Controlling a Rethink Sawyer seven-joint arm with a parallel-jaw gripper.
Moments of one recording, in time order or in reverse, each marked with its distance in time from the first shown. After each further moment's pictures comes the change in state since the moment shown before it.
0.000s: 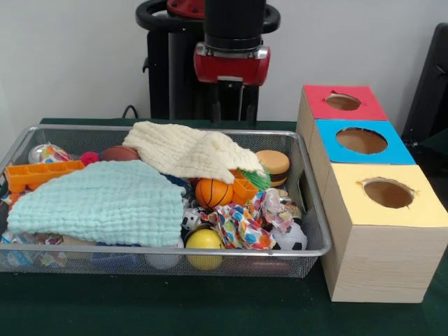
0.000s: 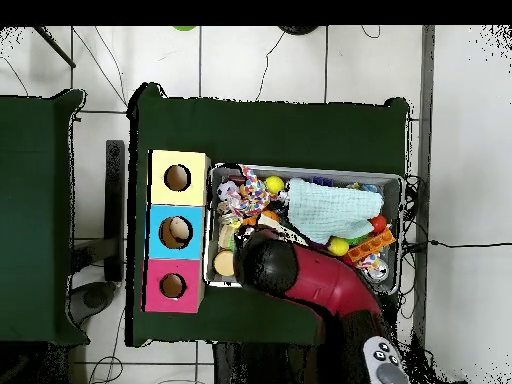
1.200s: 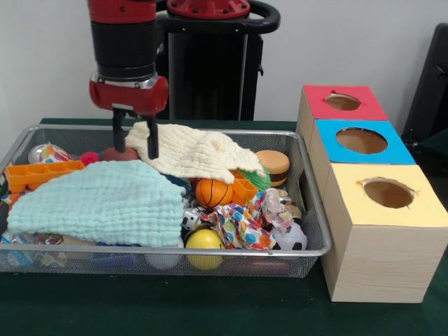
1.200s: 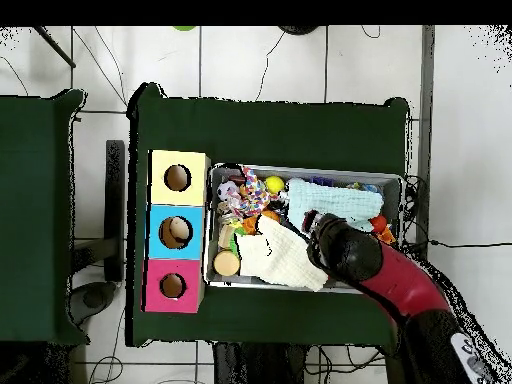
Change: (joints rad) arm -0.273 0.114 0.066 -0.092 -0.017 -0.061 0.000
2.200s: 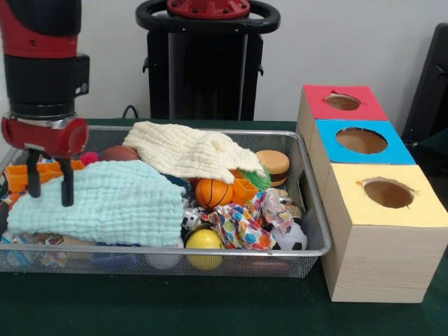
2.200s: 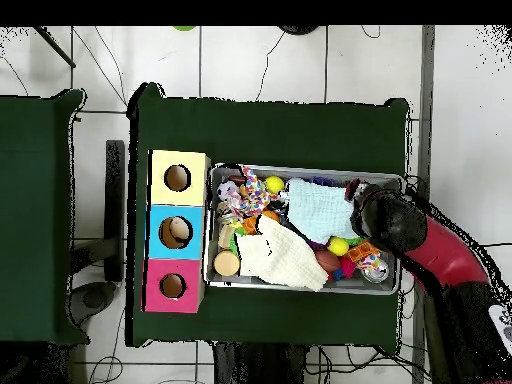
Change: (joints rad) arm -0.105 0.151 0.038 -0.282 -0.090 0.000 0.000
